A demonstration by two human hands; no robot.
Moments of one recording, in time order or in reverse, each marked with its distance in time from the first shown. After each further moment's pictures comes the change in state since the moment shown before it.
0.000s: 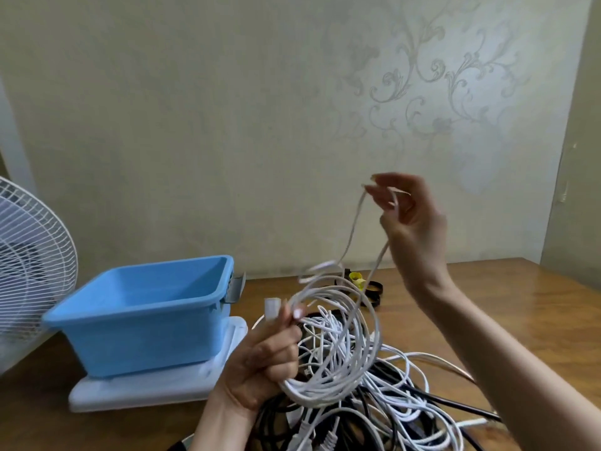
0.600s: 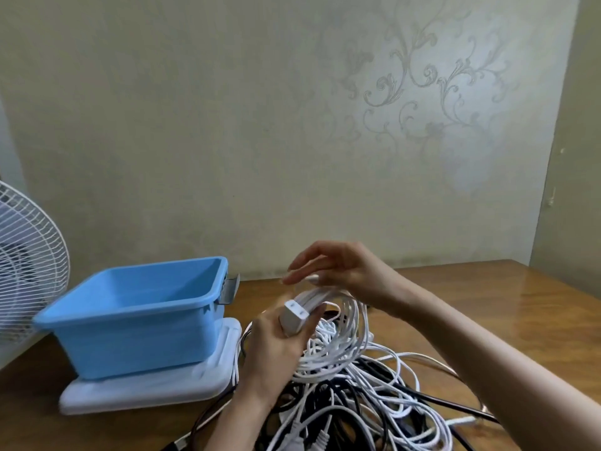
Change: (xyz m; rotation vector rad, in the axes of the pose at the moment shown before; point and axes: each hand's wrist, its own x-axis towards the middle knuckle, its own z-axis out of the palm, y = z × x) left_hand 0.019 -0.021 0.005 1.379 0.694 0.578; right_hand -0.019 -0.002 0.011 0.049 -0.880 0.342
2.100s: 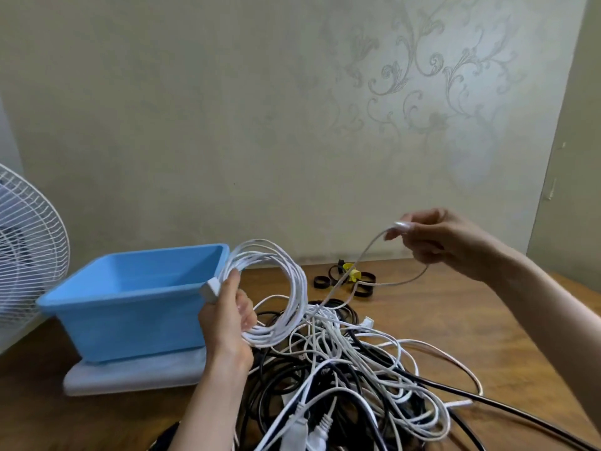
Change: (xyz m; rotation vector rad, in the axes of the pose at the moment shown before) left_hand 0.020 0.001 -0.027 -0.650 0.598 -0.560; right_hand -0.038 0.002 -0.087 0.144 0.248 0.230
